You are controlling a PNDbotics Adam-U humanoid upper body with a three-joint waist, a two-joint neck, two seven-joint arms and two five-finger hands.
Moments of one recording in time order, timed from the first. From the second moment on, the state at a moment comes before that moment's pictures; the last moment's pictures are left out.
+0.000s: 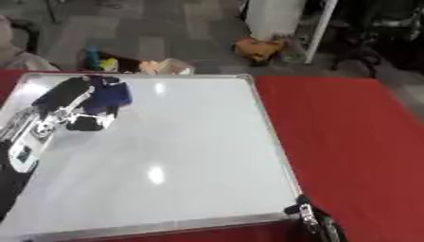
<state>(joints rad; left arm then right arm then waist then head) -0.78 0.41 -0.08 -1.02 -0.99 -0.19 -0.08 0.08 -0.16 0.28 -1.71 -0.05 -0.01 -0.23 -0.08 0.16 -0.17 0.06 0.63</state>
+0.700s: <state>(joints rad) -0.80 0.42 -0.06 -0.86 -1.06 -0.11 -0.01 0.08 -0.15 0.28 -1.72 -0.05 -0.01 -0.22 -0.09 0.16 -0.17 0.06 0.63</state>
